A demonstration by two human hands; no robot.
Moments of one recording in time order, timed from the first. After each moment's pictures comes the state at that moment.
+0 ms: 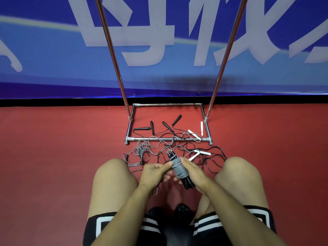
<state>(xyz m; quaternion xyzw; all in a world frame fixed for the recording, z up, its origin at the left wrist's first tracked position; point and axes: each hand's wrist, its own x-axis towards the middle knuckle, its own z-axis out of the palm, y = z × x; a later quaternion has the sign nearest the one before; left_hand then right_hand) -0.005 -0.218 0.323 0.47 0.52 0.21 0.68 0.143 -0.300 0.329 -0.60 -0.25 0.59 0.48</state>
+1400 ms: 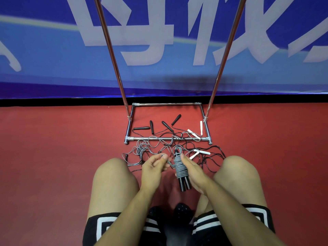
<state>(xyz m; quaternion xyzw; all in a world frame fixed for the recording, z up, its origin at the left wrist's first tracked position) 0.003 -0.228 0.332 0.45 0.45 0.37 0.67 0.145 -0.292 0.313 -0.58 -0.20 0.57 0.55</state>
